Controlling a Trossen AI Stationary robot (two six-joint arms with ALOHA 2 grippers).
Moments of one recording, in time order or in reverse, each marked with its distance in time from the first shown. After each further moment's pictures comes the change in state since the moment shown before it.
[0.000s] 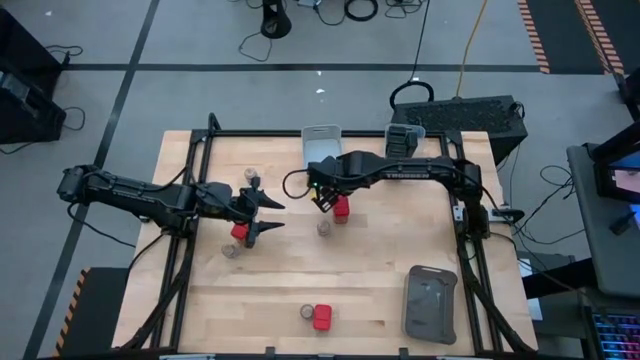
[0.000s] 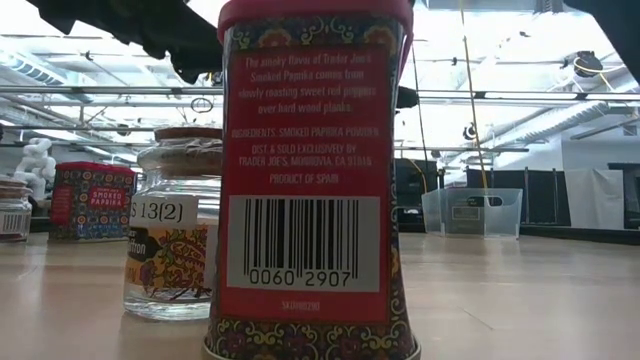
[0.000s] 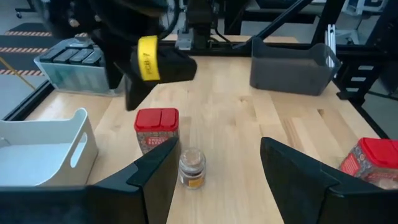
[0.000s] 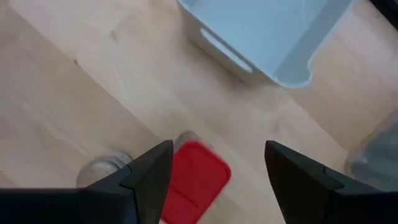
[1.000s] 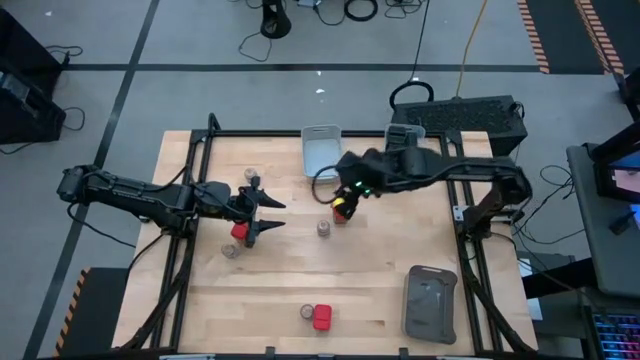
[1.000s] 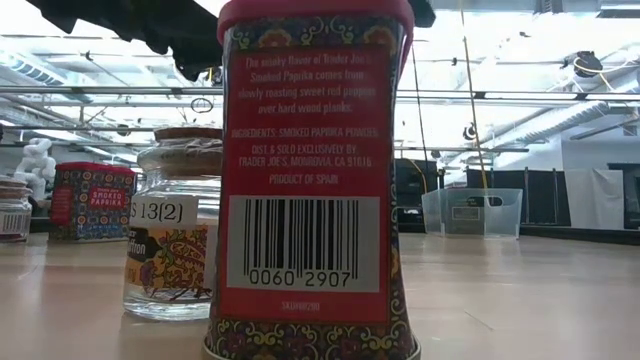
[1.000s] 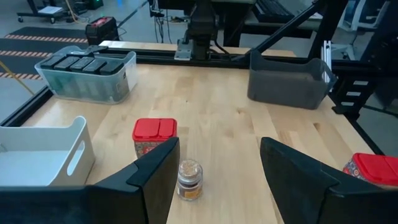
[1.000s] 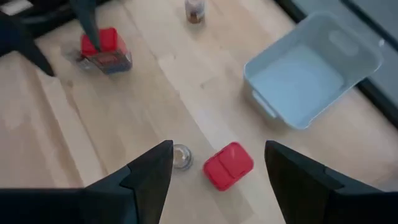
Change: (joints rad) left arm 0.000 0.000 0.000 0.040 0.000 -0.027; right arm 0.134 -0.317 0.000 0.058 0.026 -0.157
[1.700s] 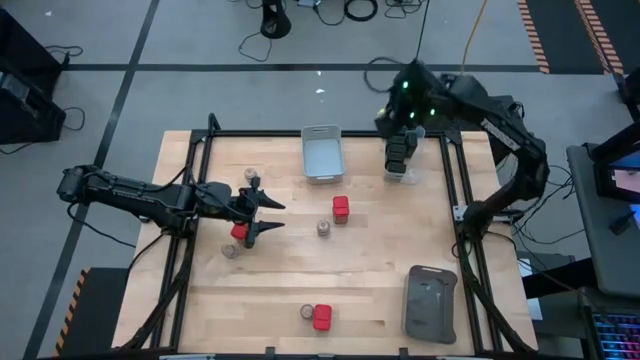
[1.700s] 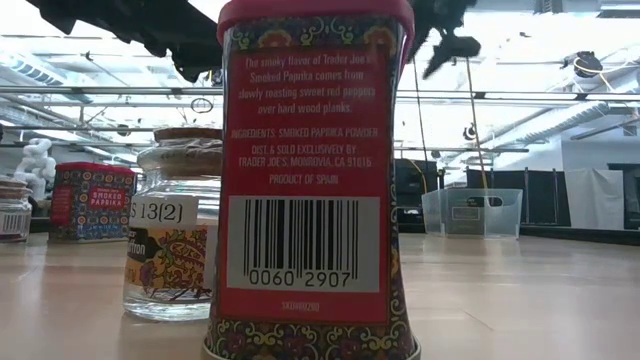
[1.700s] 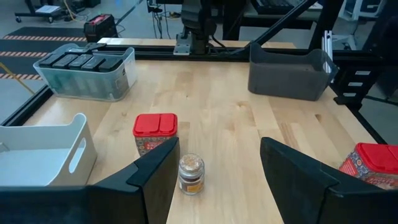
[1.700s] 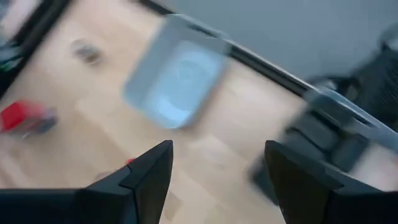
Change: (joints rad) left arm 0.000 0.000 0.000 -0.021 0.005 0.026; right arm -0.605 -0.164 0.001 -0.173 -0.299 -0.137
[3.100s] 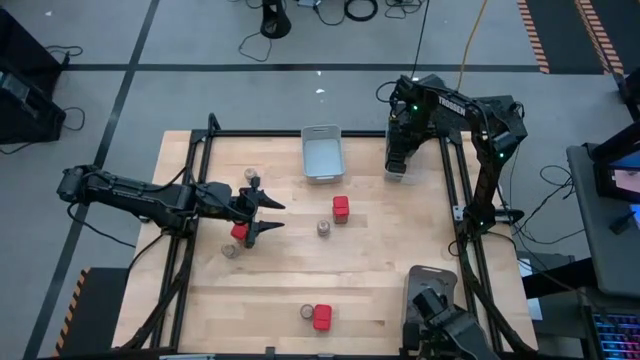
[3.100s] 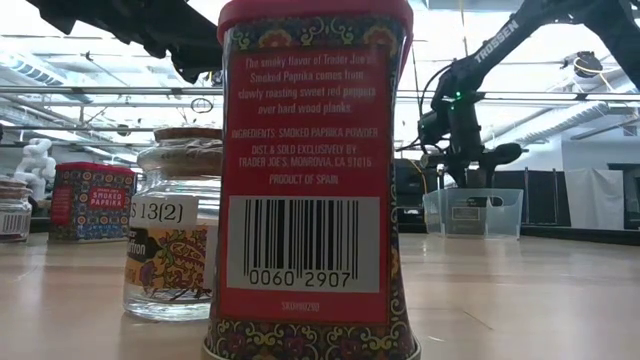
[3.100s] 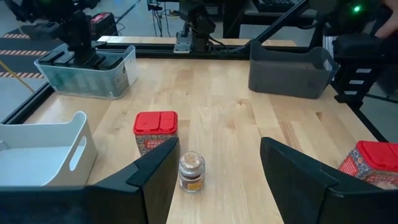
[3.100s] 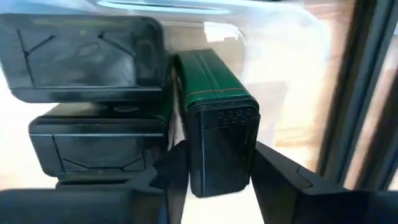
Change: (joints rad) left arm 0.000 0.000 0.000 -0.009 0.000 0.002; right arm -0.459 0.398 -0.302 0.004 0.016 0.213
